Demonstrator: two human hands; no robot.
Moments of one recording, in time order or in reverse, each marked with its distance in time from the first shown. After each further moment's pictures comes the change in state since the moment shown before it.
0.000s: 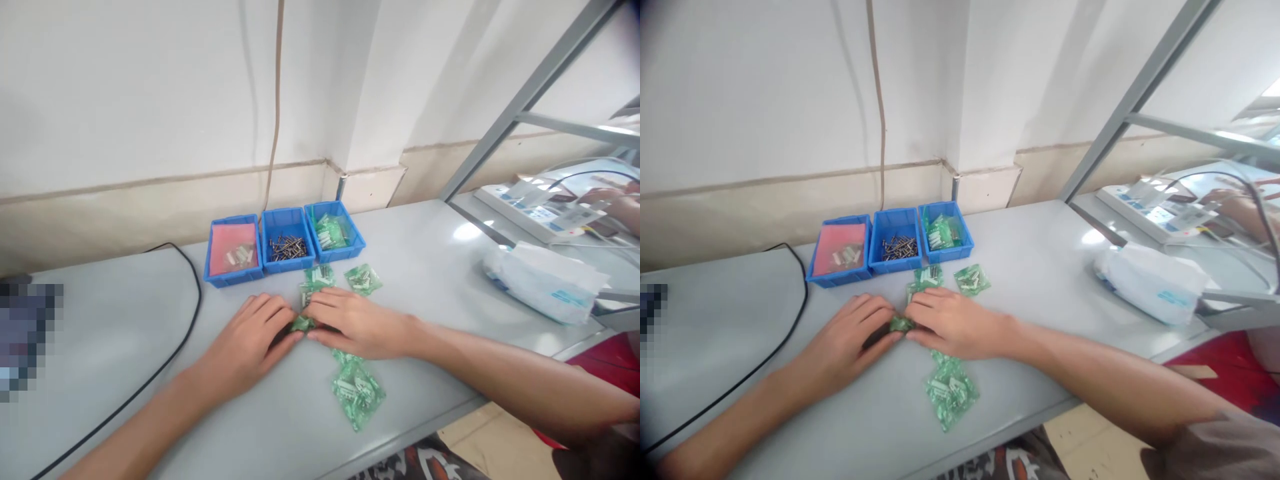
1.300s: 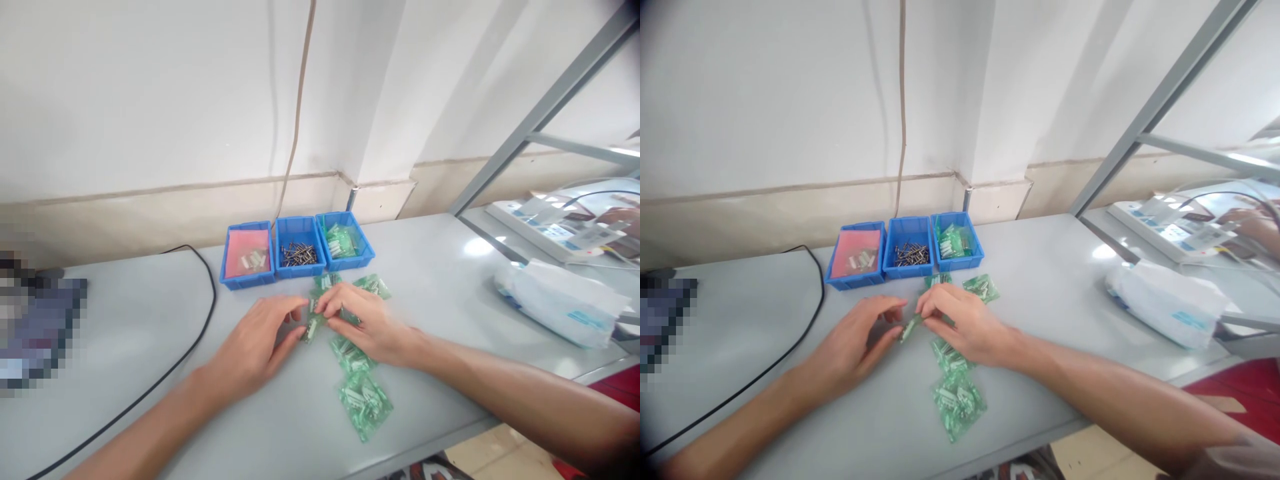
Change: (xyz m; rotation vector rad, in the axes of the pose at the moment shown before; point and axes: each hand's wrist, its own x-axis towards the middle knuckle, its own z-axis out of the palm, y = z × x) left_hand -0.007 0.000 0.000 -0.146 0.167 -0.039; right_hand -0.004 0.001 0.007 0.280 0.367 0.070
